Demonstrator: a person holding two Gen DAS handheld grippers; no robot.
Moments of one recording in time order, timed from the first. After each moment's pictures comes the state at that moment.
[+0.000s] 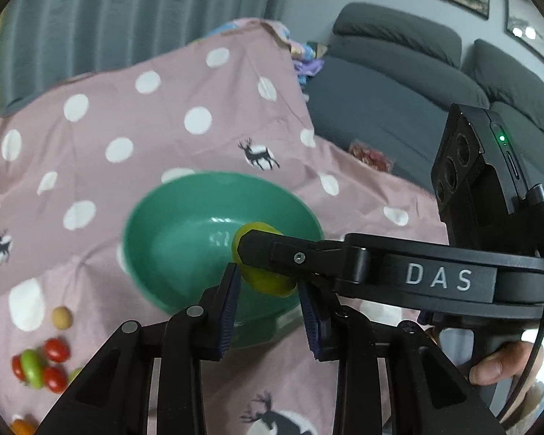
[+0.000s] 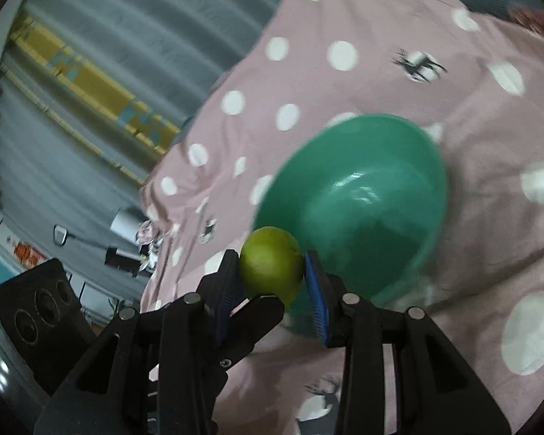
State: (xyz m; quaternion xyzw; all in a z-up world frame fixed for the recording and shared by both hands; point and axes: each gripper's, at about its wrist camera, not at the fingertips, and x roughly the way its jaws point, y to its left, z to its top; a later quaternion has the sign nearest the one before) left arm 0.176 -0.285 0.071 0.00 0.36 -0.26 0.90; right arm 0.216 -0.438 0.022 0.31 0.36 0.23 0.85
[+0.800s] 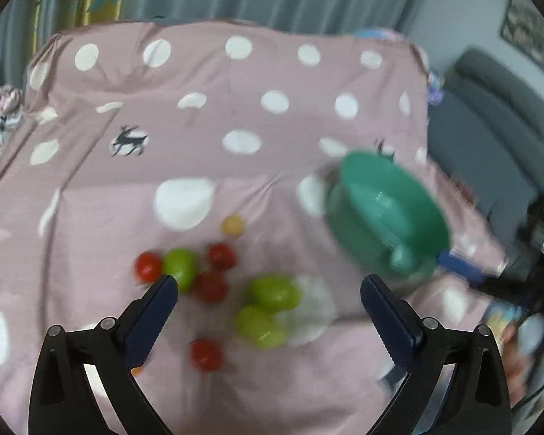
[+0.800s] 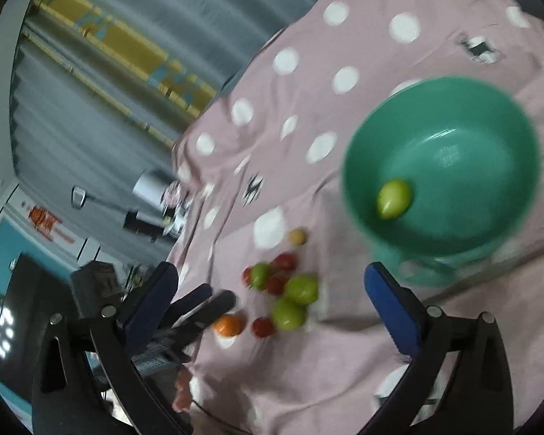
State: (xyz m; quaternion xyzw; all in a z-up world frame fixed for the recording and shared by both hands) left arm 0.145 -0.105 0.047 -0.10 0.42 -0.09 0.90; right arm 0.190 -0.347 0.044 0.27 0.39 0.32 0.82
